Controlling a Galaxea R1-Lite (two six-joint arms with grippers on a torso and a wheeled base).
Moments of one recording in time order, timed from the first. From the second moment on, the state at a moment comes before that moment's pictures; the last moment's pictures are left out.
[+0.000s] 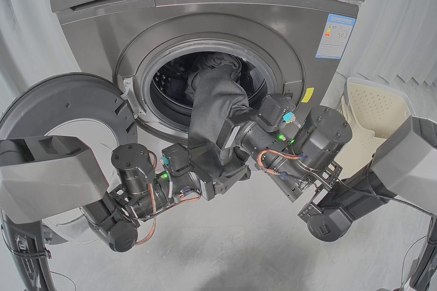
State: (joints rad) left arm -0.57 2.16 -0.66 -1.55 -0.33 -0.06; right arm 0.81 2.09 -0.98 -1.46 -0.16 0.10
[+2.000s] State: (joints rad) left arm -0.53 2.00 -0.71 -1.55 -0.09 -0.17; right arm 0.79 2.07 -0.74 -1.51 -0.19 0.19
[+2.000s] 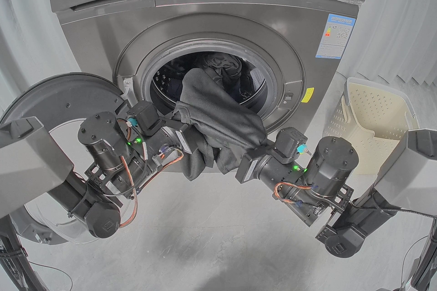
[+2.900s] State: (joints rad) left arm -0.53 1.81 -0.44 -1.55 -0.10 -0.14; right arm 0.71 1.85 -0.17 -1.54 -0.05 0.10
